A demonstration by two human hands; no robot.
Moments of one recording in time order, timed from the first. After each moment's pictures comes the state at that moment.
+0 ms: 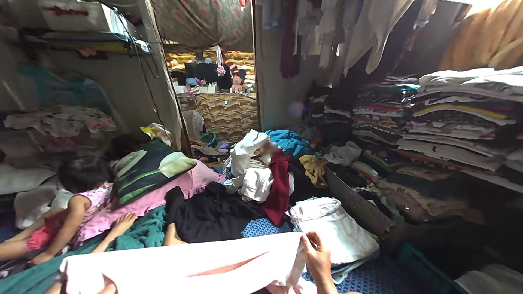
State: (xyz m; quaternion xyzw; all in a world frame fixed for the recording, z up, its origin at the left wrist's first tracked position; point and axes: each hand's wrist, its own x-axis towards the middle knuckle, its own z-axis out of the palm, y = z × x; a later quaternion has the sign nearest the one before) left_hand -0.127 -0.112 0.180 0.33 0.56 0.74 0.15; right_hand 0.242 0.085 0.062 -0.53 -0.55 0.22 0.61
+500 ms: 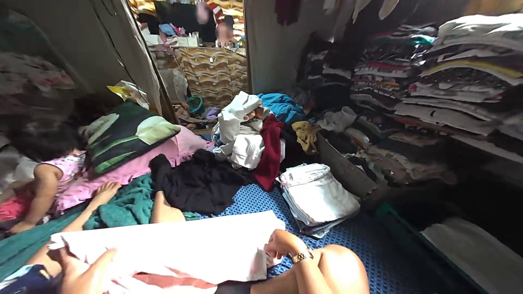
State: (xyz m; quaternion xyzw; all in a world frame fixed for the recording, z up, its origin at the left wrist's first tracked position) left_hand -0.146 -0.095 0.148 0.32 0.69 0.64 0.15; right_hand 0.220 0.070 0.042 -0.54 -0.68 0.49 -0.09
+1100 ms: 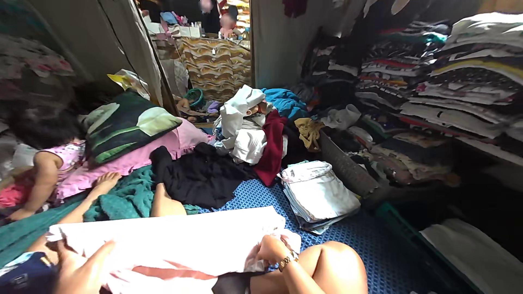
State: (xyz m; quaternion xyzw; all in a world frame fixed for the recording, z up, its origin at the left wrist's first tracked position) left_hand -0.146 -0.102 0.147 0.31 0.69 0.64 0.16; right_hand 0.179 0.048 0.030 -0.57 -0.67 0.42 -0.21
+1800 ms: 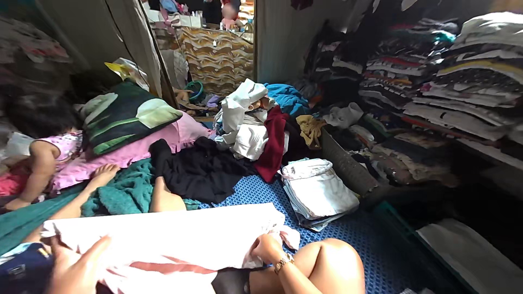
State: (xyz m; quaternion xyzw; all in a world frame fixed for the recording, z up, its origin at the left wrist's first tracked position) left_hand -0.151 -0.106 0.144 0.30 0.68 0.65 0.16; right_hand 0.172 0.038 0.010 -0.60 -0.66 0.42 -0.15
